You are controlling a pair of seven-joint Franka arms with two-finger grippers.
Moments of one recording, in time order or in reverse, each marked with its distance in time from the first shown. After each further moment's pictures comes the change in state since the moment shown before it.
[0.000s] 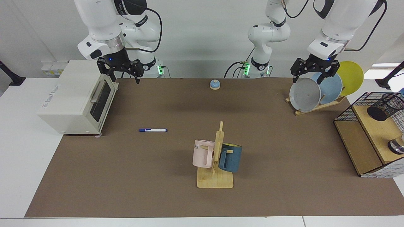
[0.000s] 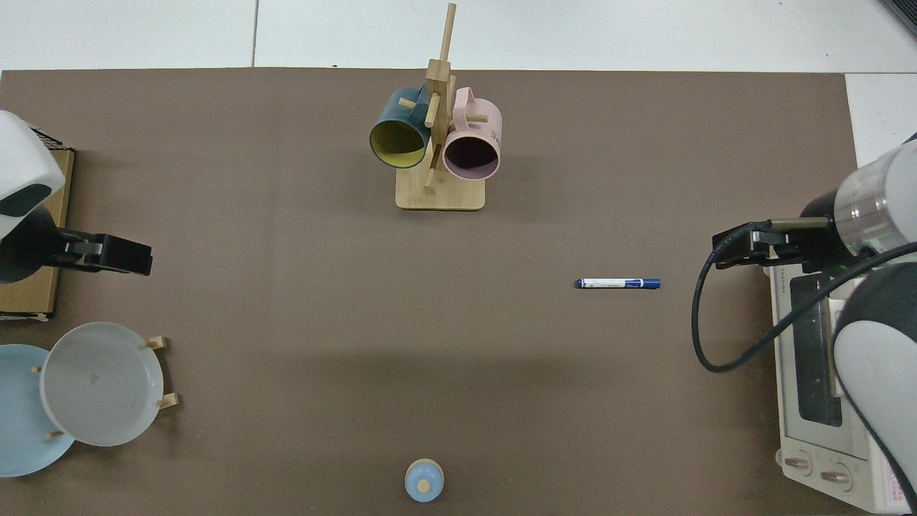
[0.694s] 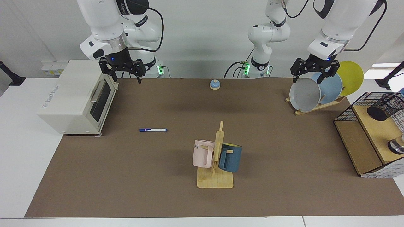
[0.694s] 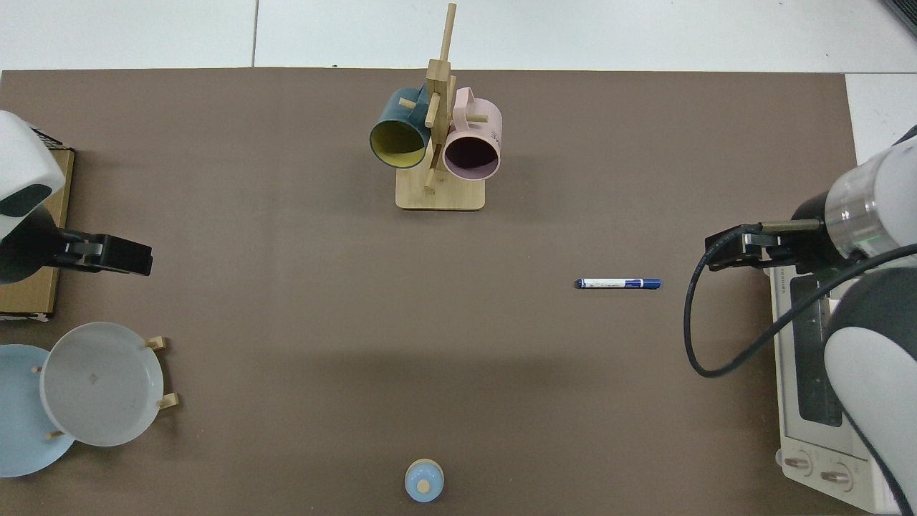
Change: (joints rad) left arm 0.000 0.000 0.000 0.000 0.000 0.000 0.000; right arm 0.001 0.000 0.009 0.000 0.000 0.000 0.002
